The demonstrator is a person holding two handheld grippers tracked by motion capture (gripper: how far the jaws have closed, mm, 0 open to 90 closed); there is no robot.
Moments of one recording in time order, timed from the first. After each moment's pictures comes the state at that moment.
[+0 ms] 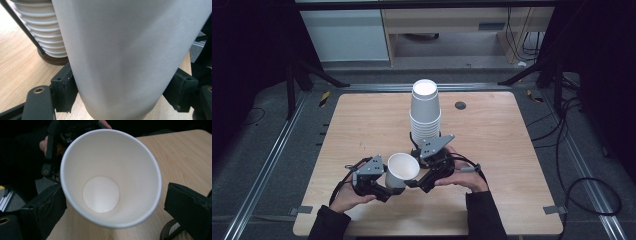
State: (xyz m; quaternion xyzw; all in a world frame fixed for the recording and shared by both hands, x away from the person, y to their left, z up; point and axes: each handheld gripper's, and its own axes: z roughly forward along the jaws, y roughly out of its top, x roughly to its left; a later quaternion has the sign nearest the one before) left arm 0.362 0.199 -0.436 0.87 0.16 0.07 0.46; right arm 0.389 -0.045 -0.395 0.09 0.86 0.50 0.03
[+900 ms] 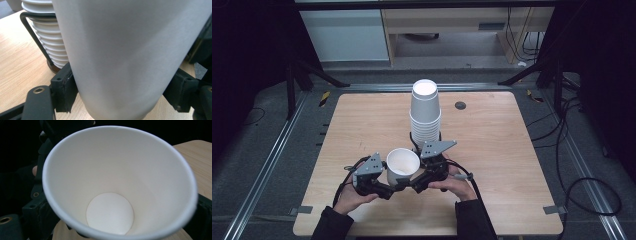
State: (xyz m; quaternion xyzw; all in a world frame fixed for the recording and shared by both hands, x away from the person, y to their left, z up) left arm 0.358 0.194 -0.431 0.84 0.18 0.10 0.49; right arm 0.388 -0.034 -0.422 0.14 0.80 0.59 0.00
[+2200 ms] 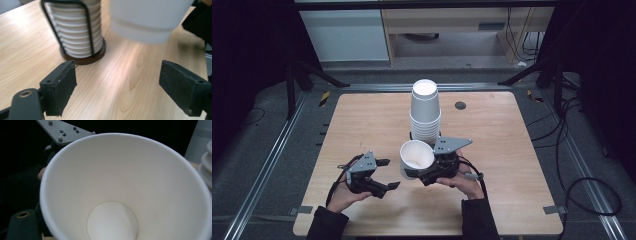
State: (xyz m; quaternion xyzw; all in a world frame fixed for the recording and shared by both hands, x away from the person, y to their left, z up) left arm 0.367 0.216 -0.435 0.85 0.21 0.11 0.47; right arm 0.383 -0.061 -0.400 0.15 0.78 0.61 0.06
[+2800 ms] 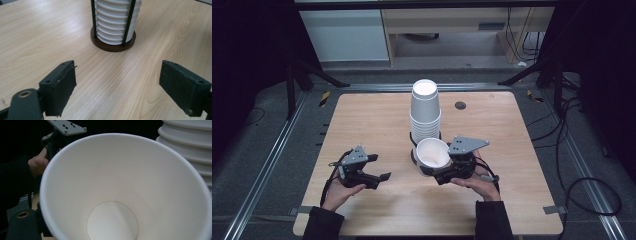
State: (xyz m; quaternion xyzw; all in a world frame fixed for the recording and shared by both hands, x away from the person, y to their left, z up) left arm 0.383 0.241 -0.444 0.83 0.29 0.13 0.45; right arm 0.373 -0.099 -0.389 0.19 0.79 0.57 0.12
